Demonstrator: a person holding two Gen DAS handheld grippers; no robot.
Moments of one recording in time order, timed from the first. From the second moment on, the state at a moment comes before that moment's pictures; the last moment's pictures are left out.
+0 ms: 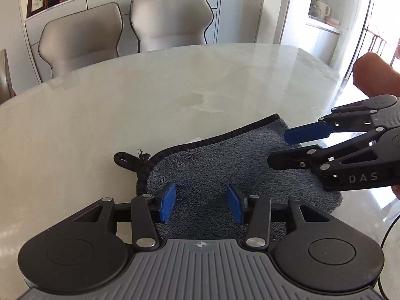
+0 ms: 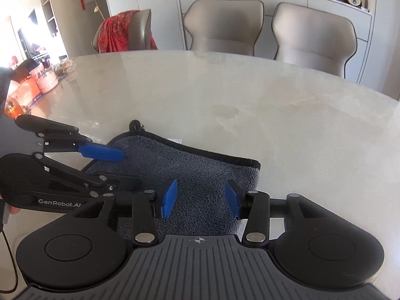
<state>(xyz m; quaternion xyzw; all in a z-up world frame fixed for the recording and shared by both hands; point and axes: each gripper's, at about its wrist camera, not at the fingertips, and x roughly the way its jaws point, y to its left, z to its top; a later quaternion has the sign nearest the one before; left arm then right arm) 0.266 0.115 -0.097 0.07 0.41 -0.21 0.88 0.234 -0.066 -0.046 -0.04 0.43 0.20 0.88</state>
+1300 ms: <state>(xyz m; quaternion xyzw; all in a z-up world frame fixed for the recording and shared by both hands) 0.113 0.125 -0.031 -0.02 0.43 -0.07 0.90 0.085 -0.069 0.023 0.03 0.46 0.01 0.89</state>
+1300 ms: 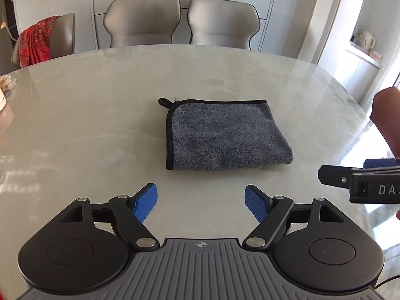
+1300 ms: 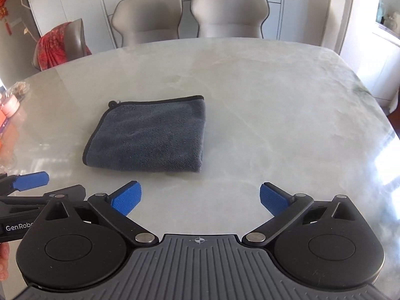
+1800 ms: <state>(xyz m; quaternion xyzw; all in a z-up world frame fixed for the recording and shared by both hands) 0.065 0.123 0.000 -0.01 0.42 -0.05 0.91 0.037 -0.057 0.061 0.01 0.43 0.03 0.90</state>
